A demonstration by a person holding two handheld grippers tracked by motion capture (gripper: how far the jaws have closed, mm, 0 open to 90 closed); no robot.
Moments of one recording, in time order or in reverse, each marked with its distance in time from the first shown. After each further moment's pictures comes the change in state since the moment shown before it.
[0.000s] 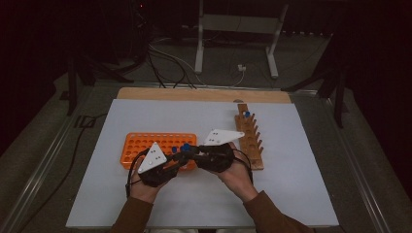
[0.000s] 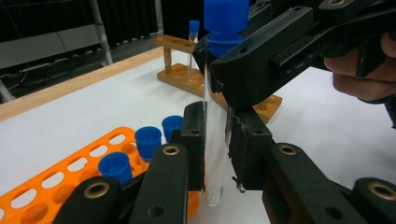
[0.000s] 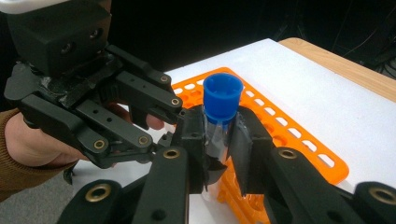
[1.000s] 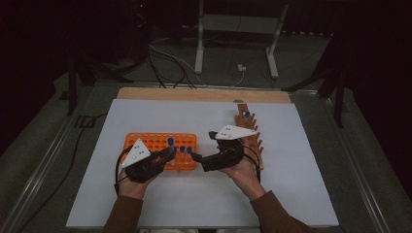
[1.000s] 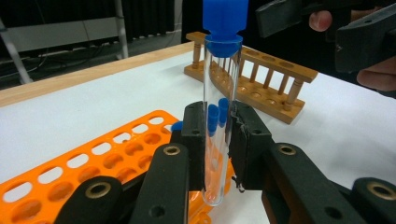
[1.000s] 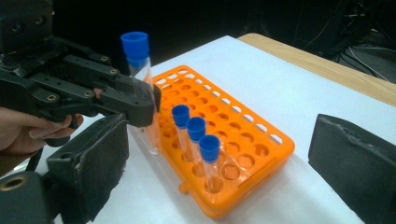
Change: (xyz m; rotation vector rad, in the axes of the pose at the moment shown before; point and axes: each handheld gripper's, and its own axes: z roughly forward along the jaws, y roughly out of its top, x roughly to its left) left arm 0.031 -0.012 -0.021 -0.015 0.061 -0.095; right arm -0.024 -0.011 -0.014 -0.023 -0.133 0.082
